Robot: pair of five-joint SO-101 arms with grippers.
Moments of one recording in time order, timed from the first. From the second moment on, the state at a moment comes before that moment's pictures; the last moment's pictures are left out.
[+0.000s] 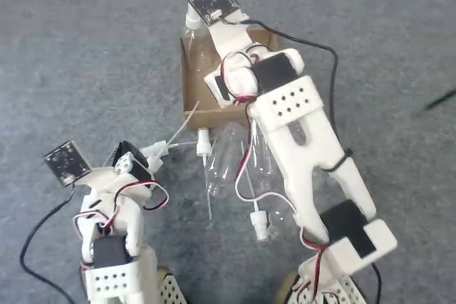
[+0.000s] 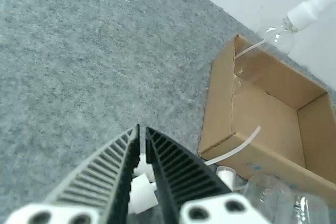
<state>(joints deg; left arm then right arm) -14.1 -103.3 97.3 48.8 32.6 -32.0 3.9 -19.7 79.1 6.9</state>
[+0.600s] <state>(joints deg) -14.1 -103.3 97.3 48.8 32.6 -31.9 -2.6 -19.2 100.5 6.9</state>
